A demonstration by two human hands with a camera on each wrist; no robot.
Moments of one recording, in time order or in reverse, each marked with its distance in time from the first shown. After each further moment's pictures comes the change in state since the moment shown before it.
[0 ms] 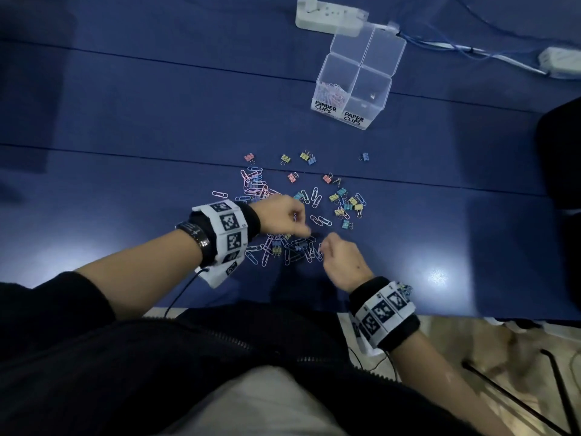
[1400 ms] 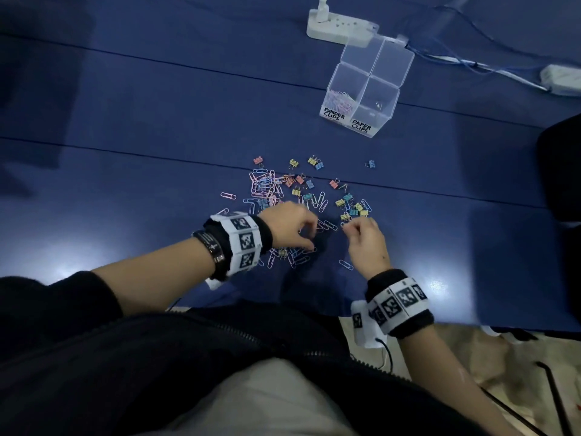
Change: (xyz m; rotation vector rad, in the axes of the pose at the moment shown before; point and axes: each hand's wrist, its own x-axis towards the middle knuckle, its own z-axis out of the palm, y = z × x) left_hand -0.006 -0.004 0.012 0.260 0.107 0.148; right_hand 0.019 0.006 -0.020 0.181 0.333 -0.056
